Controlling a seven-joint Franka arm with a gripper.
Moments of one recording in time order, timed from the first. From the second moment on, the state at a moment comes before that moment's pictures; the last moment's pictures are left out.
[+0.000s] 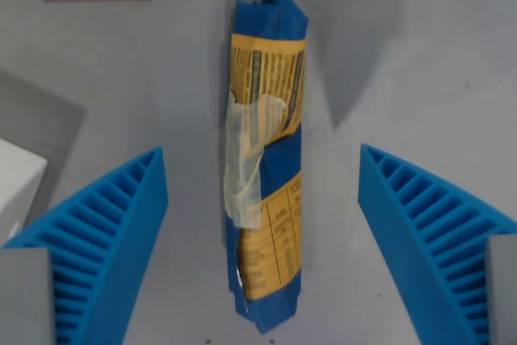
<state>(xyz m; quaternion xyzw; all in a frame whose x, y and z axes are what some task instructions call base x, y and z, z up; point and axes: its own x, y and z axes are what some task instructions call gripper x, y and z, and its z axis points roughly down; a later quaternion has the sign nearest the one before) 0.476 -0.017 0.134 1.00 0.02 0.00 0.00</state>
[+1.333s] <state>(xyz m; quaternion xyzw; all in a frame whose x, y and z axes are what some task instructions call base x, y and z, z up) 0.478 -0.017 0.112 1.00 0.02 0.01 0.00</state>
